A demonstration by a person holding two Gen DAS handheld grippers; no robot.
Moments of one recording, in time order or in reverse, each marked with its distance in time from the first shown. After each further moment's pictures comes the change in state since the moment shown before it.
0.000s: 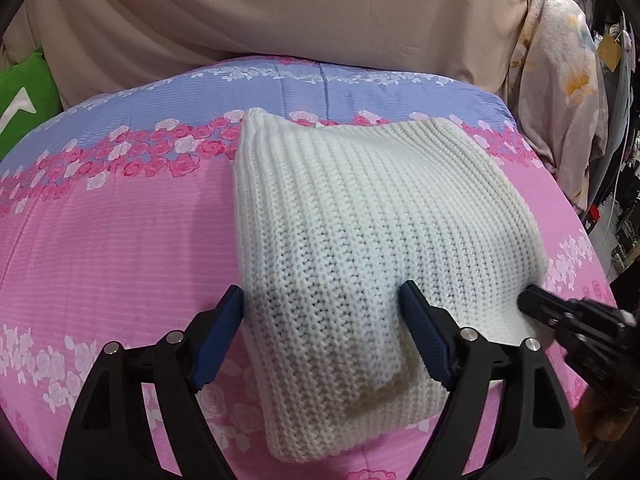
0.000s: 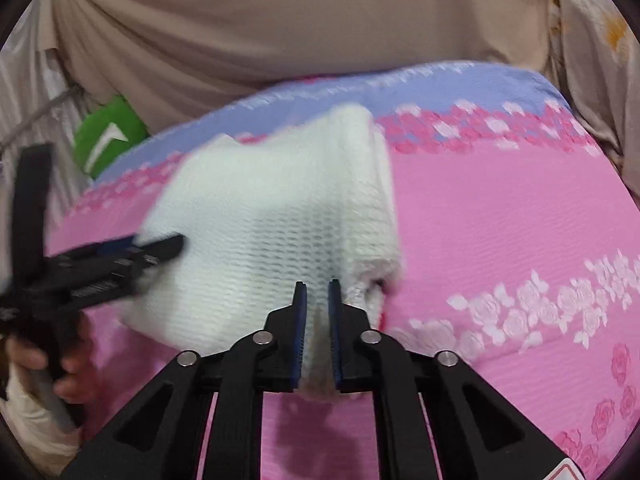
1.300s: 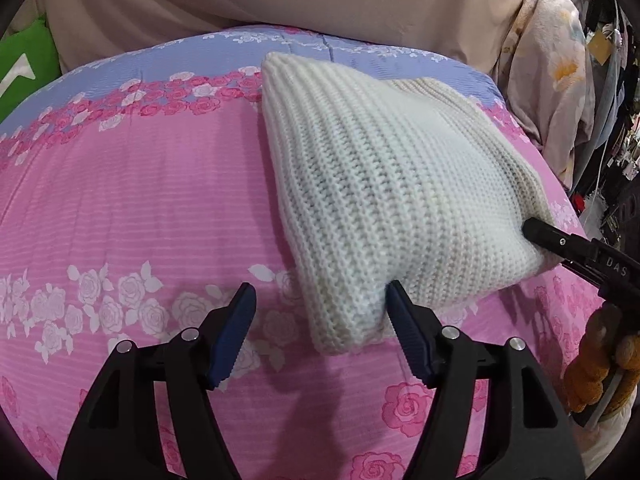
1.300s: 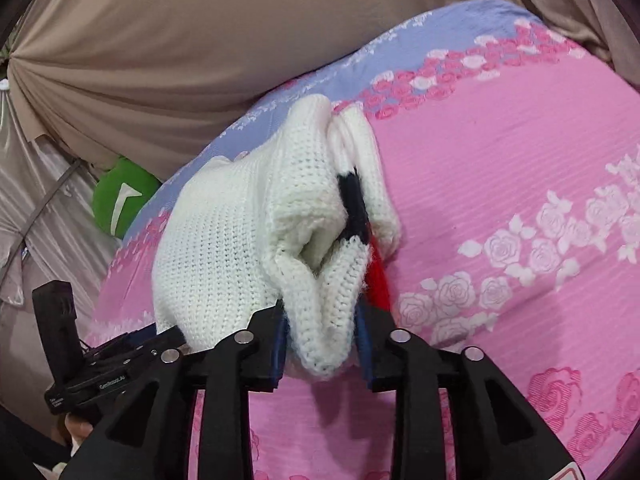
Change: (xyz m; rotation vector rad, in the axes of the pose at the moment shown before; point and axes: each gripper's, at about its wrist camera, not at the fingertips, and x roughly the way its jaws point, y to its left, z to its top) left arm -0.023 0.025 -0.049 -0.021 0.058 -0.062; right arm -0.024 -0.006 -0.002 0.180 -0.048 0.130
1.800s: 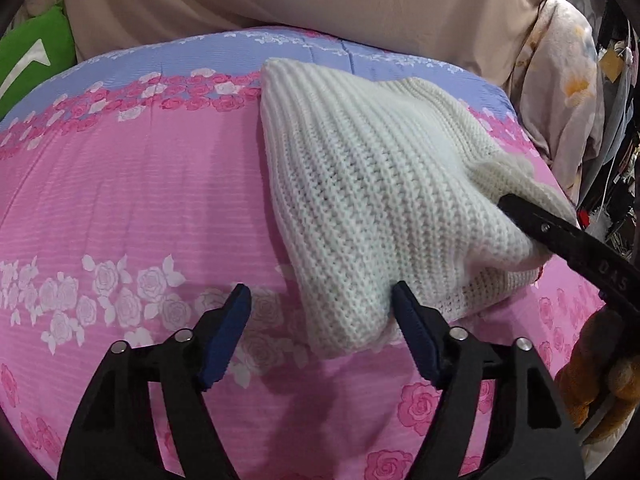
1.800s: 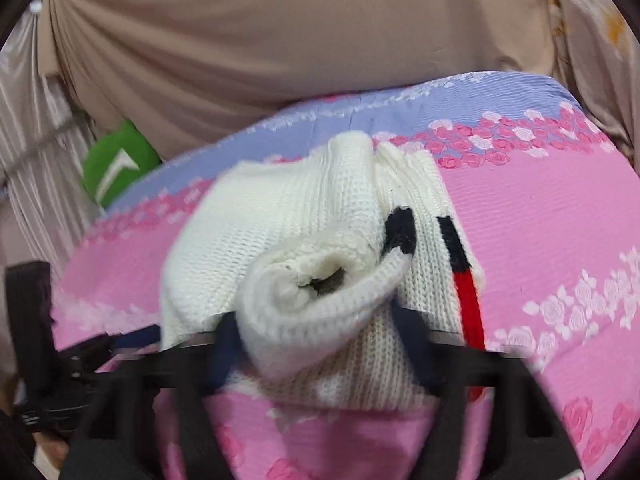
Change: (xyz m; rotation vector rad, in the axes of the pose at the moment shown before) left arm 0.005 0.017 0.001 -0.060 0.016 0.015; right arm 0.035 0.083 0.010 -0.183 -0.024 -0.037
